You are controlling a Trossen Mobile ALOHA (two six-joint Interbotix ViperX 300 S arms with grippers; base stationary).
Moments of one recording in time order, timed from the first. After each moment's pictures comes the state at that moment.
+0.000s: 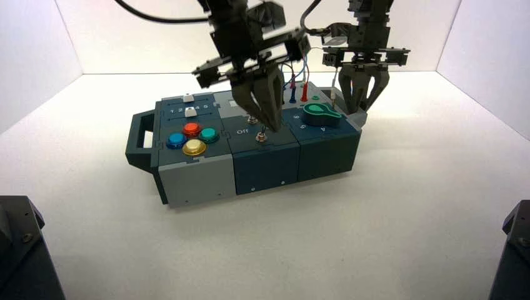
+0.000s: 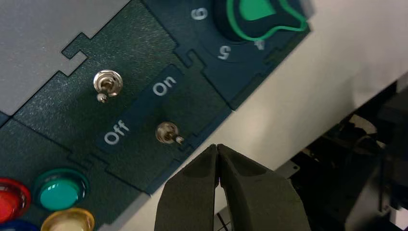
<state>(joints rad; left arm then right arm) -0.75 0.14 0.62 -0.57 0.73 0.06 0.33 0.33 0.37 0.10 1.05 -0.11</state>
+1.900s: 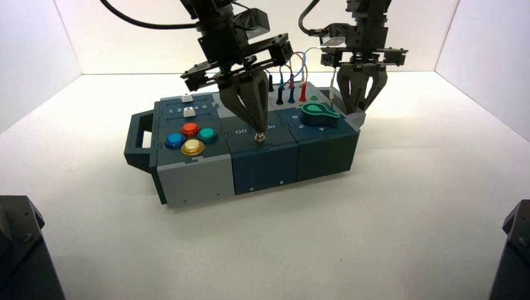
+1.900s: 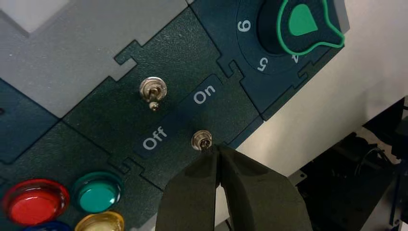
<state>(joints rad) -0.67 0.13 0.64 -0.56 0.73 0.09 0.33 0.35 0.36 0.10 1.06 -0.11</state>
